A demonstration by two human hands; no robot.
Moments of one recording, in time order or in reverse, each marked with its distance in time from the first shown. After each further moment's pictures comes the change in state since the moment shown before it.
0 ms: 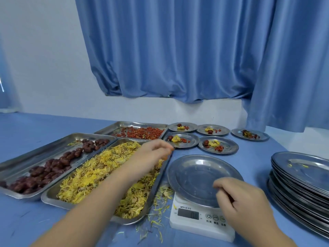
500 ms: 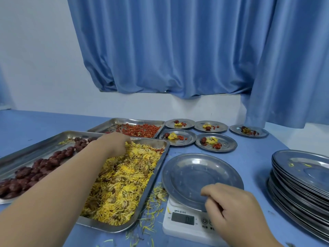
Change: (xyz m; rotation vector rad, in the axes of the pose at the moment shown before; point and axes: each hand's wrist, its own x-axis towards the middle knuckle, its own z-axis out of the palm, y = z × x) left_hand 0.085 -0.058 -0.085 1.170 -0.069 -0.175; right_hand 0.002 -0.005 0.006 -0.006 -0.062 -0.078
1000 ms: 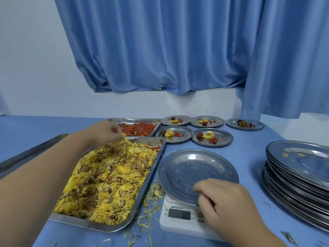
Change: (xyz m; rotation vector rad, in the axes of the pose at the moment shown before) left_hand 0.005 -0.024 -0.027 -0.311 0.091 0.076; right_hand 0.000 -0.003 -0.001 0.013 -0.050 -0.007
